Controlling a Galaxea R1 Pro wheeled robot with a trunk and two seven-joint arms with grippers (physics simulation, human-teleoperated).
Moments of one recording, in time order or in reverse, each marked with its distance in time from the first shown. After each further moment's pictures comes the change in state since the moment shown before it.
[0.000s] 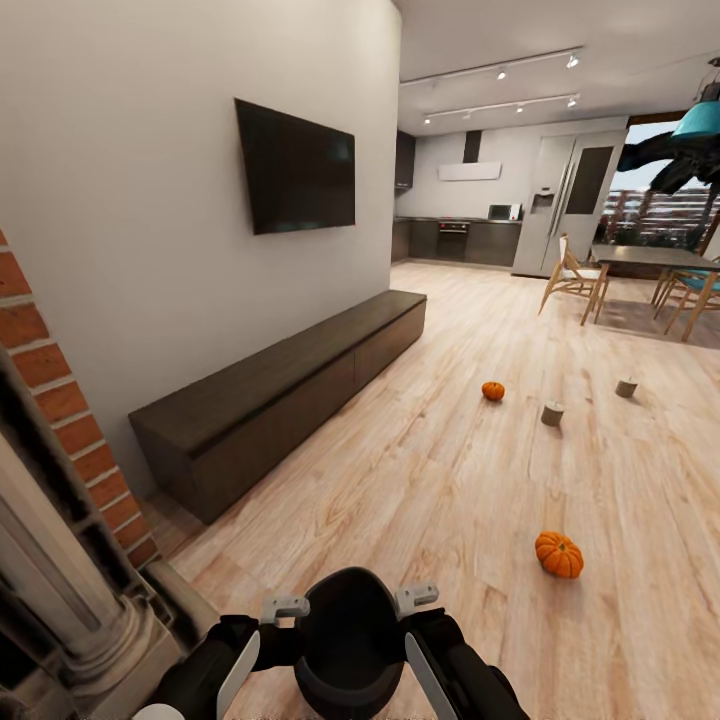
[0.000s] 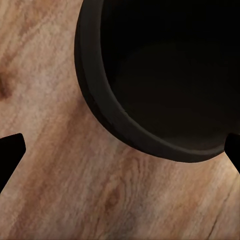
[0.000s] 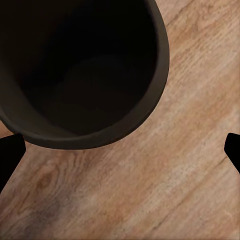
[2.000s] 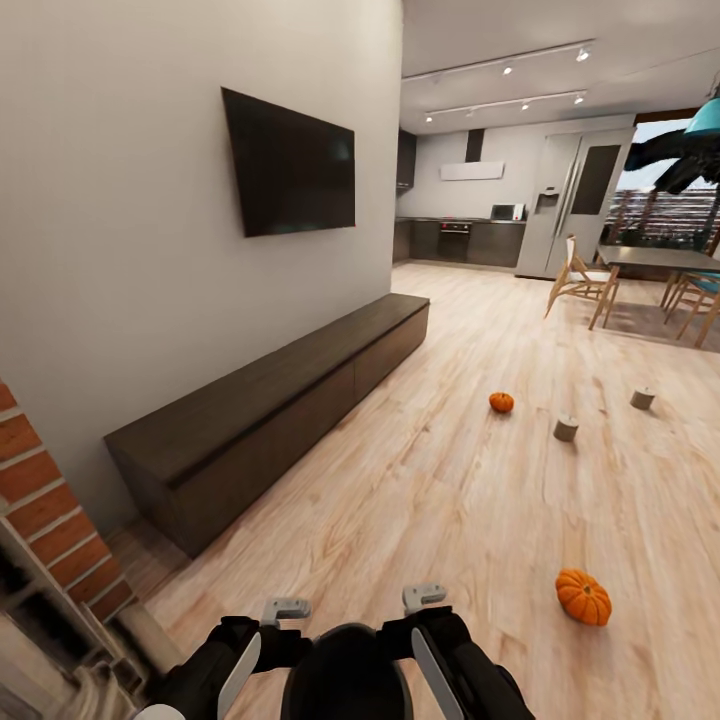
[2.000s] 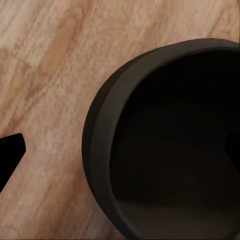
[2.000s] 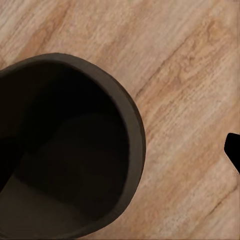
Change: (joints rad) left arm 0.000 -0.003 0.000 0.007 -0.003 -0.004 0.002; right arm 0.000 0.000 -0.054 -0.001 0.001 -0.006 -0.005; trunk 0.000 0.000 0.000
